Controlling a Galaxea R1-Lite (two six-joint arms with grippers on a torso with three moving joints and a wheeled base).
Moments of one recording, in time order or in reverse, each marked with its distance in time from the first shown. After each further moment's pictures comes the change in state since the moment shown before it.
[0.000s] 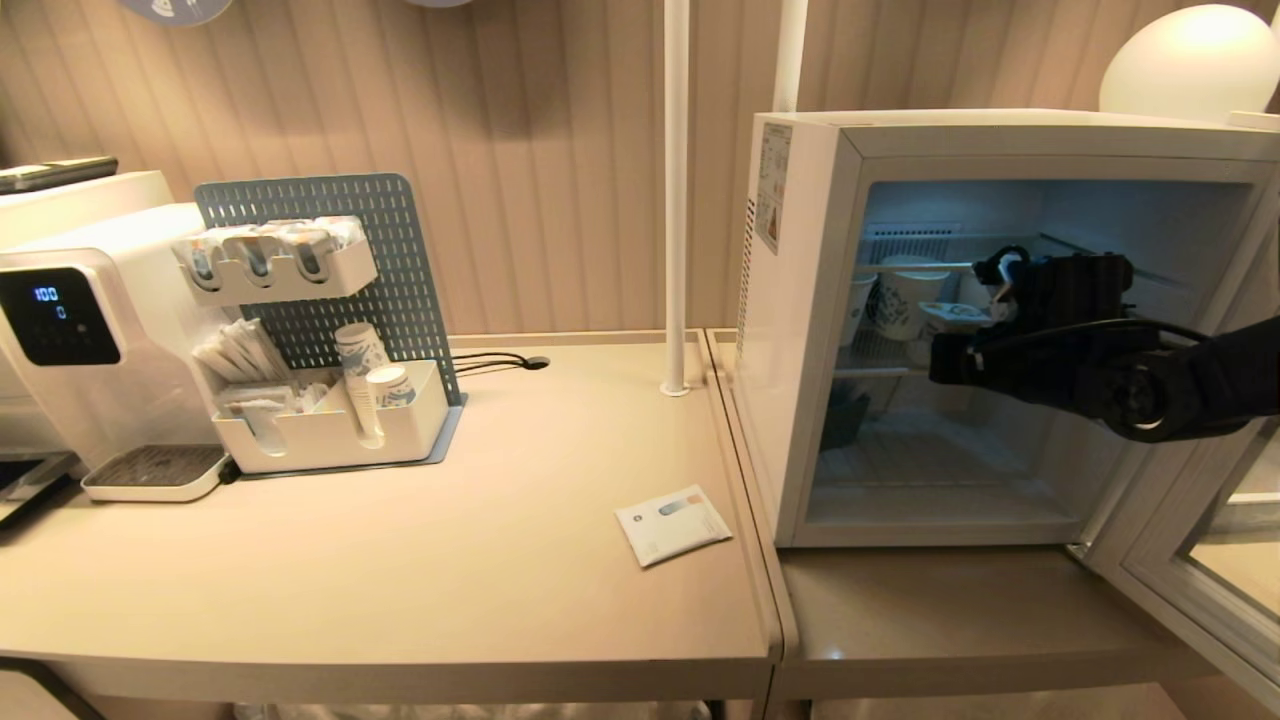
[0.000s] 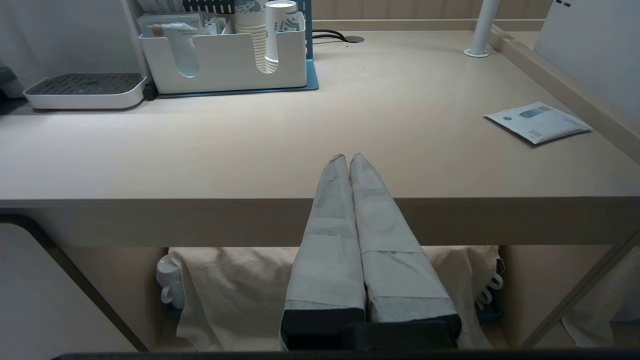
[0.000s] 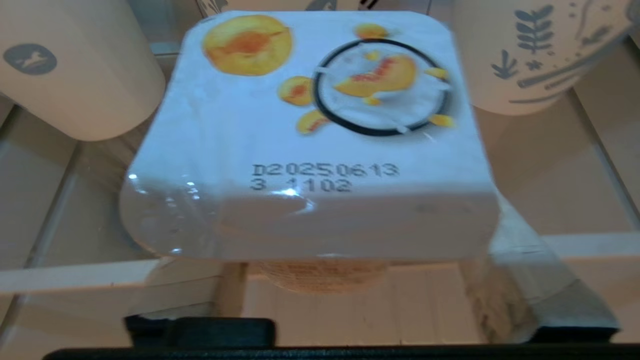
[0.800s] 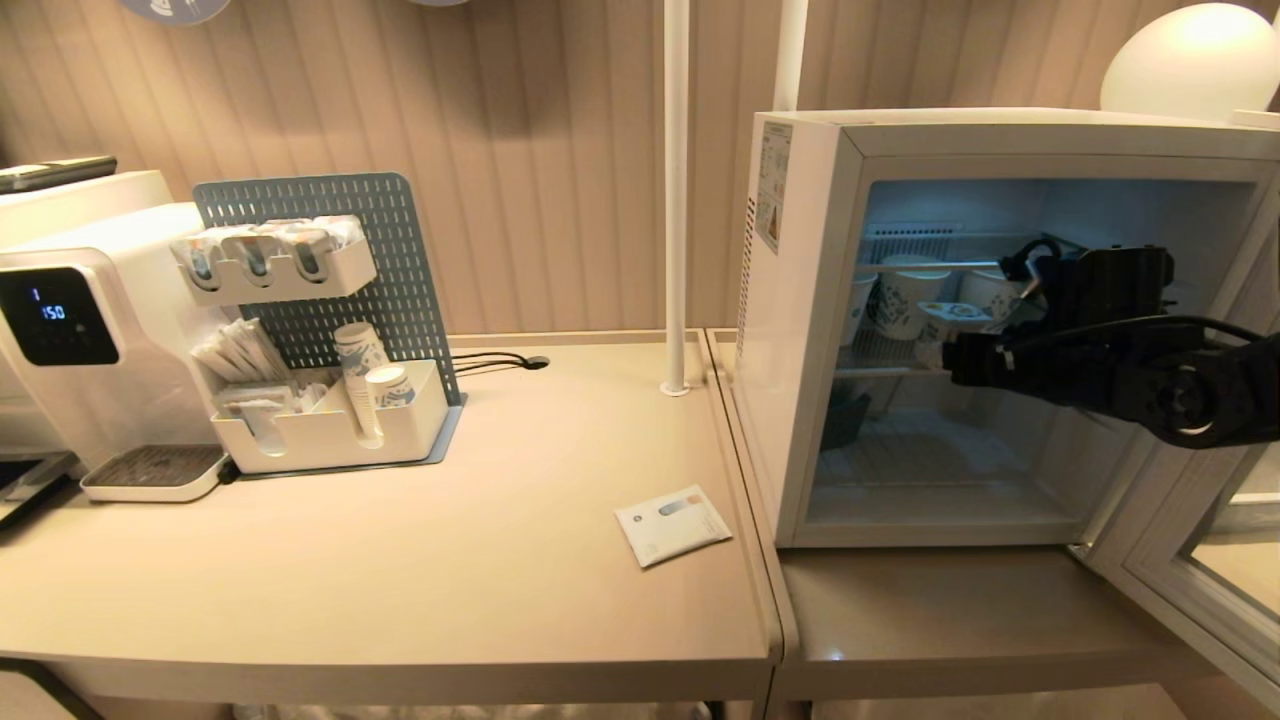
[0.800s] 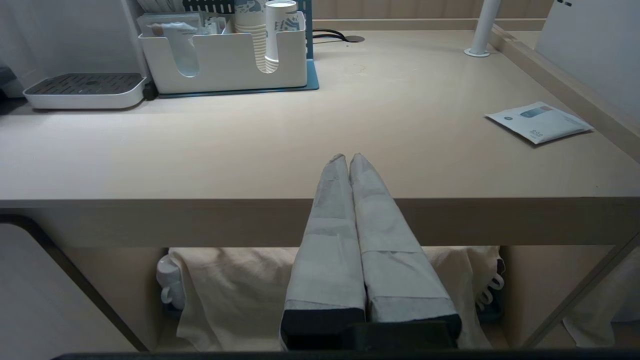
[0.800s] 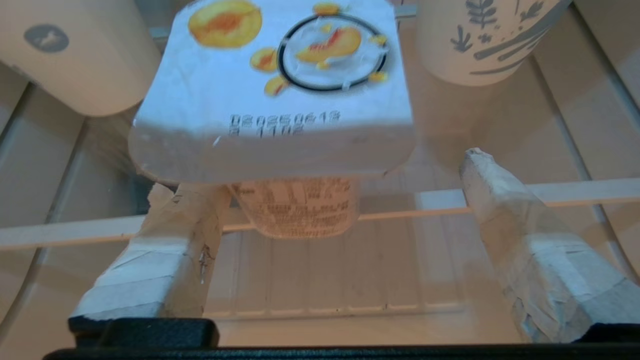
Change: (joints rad) left arm 0.000 0.000 0.000 0.000 0.000 0.000; right arm -0.003 -0.090 0.075 -0.003 0.002 -0.004
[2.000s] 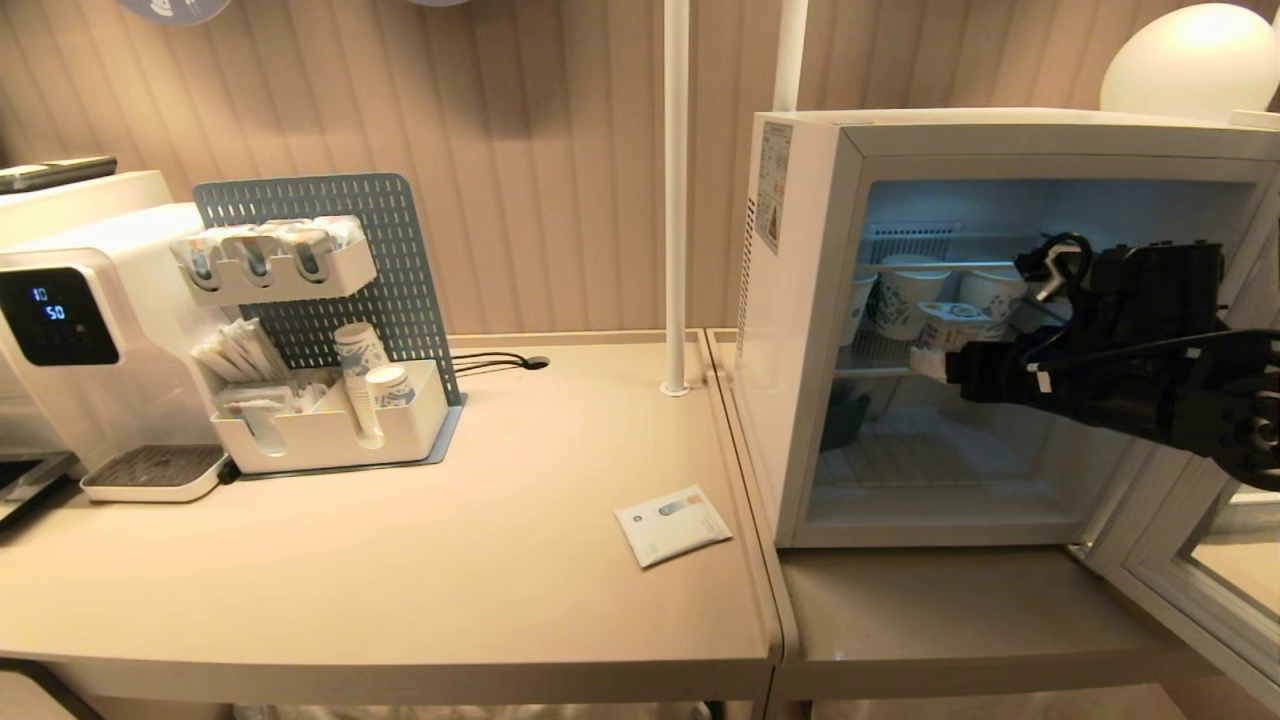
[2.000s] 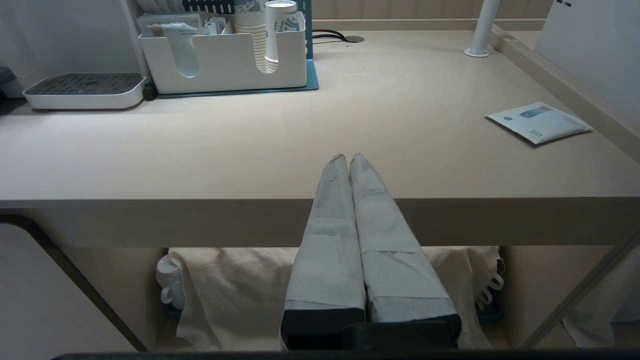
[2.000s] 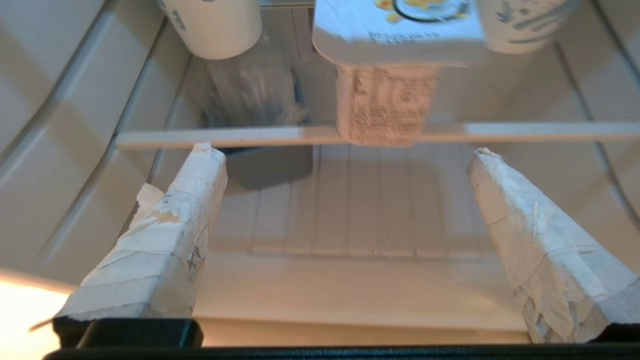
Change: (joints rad) left arm 0.000 0.000 0.000 0.000 0.000 0.000; right arm 0.084 -0.188 0.174 -0.003 -0.009 -0.008
